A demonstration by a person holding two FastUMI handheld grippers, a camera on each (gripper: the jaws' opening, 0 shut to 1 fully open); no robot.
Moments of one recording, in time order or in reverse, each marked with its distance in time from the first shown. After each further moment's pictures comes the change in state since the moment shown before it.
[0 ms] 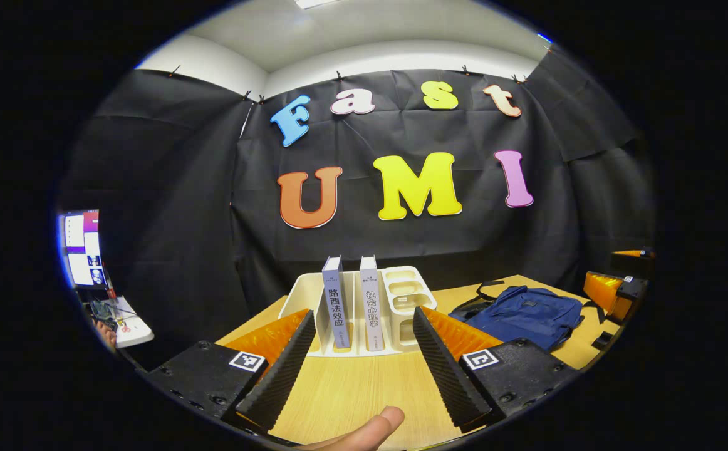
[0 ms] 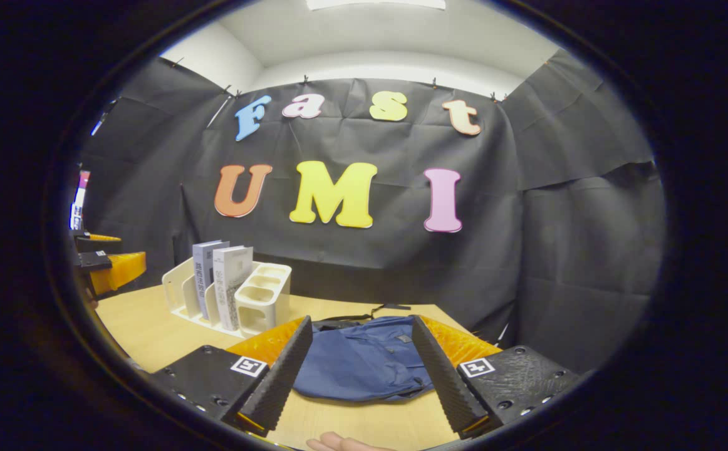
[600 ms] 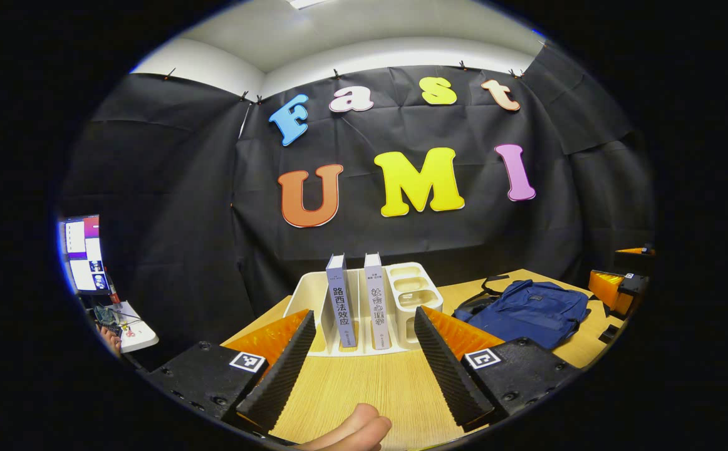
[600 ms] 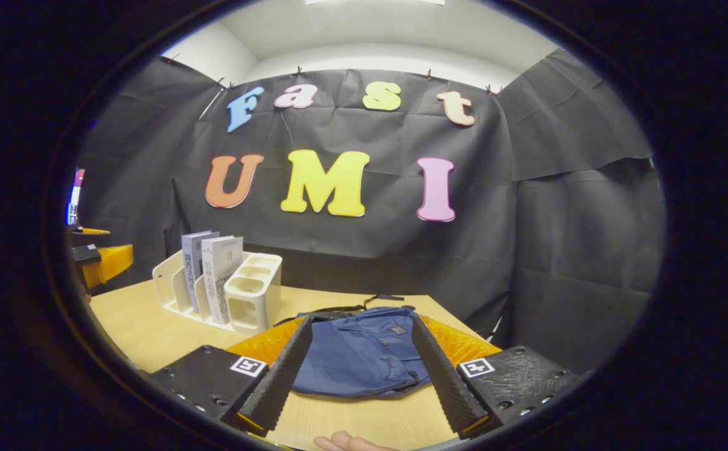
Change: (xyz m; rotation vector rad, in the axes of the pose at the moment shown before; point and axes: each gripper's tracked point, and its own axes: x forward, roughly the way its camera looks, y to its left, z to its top) left arm 0.007 0.001 -0.010 0.001 0.031 -0.001; right arm 0.011 -0.001 -0.022 0.007 0.074 -0.009
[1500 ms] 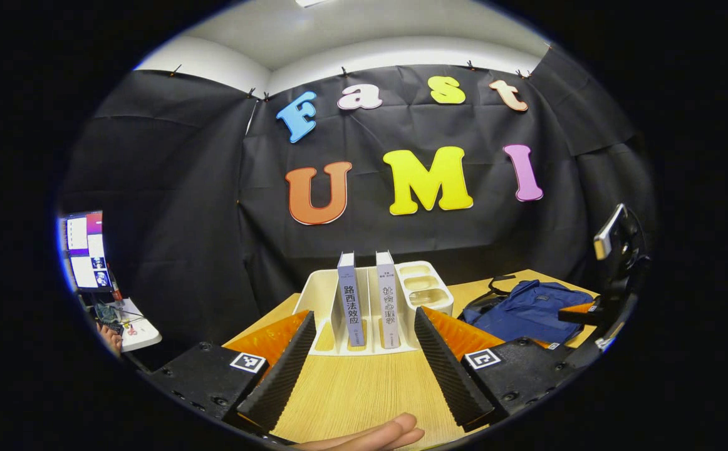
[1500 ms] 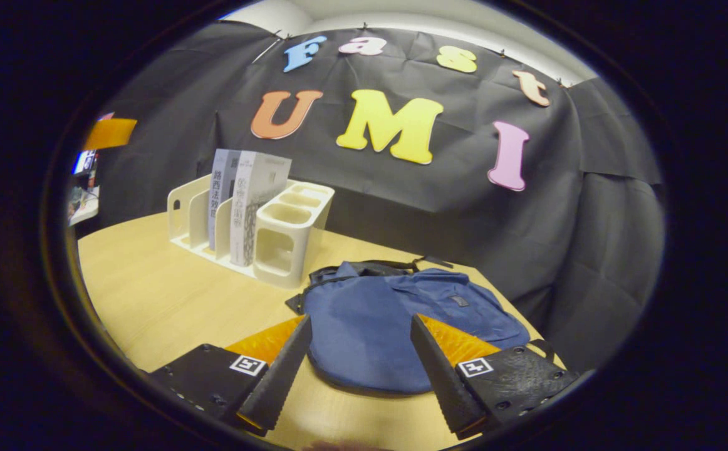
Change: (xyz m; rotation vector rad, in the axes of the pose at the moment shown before) left arm 0.003 0.021 -0.003 -0.019 0.007 0.021; right arm 0.081 0.109 -0.105 -0.223 0.205 0.163
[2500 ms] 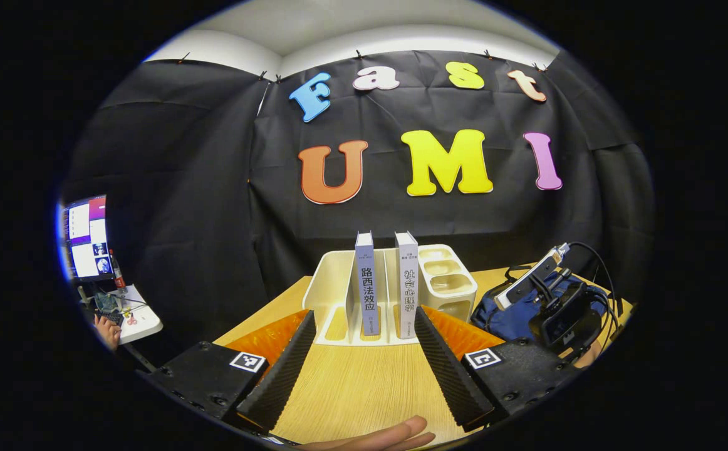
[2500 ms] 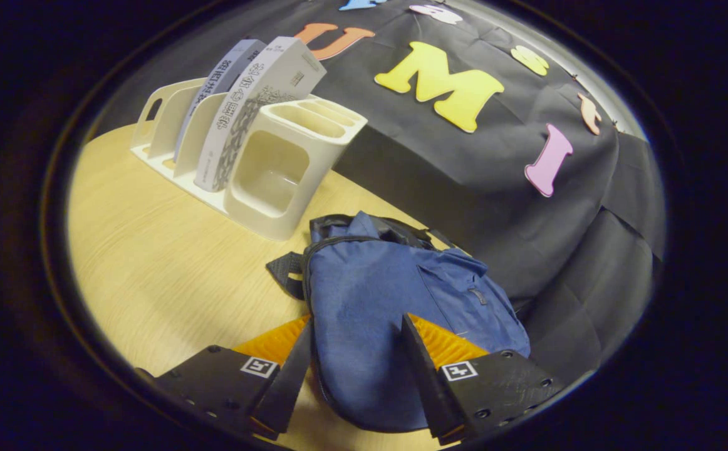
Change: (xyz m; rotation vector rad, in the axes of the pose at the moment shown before) left arm 0.026 0.022 -0.030 -0.029 0.085 0.052; right arm 0.092 0.022 -0.036 -0.226 0.245 -0.161
